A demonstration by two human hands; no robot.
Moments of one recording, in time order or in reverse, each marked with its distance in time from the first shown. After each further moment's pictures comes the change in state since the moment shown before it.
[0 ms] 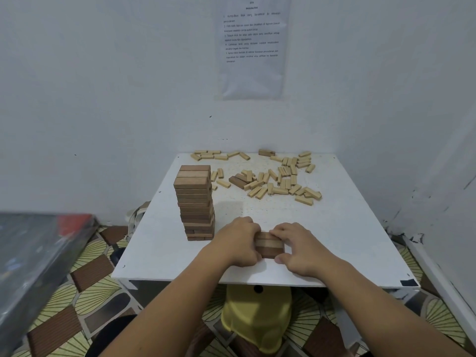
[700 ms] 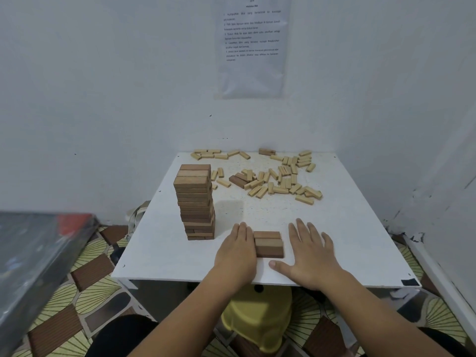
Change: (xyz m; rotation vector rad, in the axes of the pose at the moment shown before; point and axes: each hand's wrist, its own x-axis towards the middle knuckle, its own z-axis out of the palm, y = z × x) left_hand -0.018 0.013 0.043 0.145 0.021 -0.196; right_hand -0.013 0.013 0.023 -0.357 -0.028 0.233
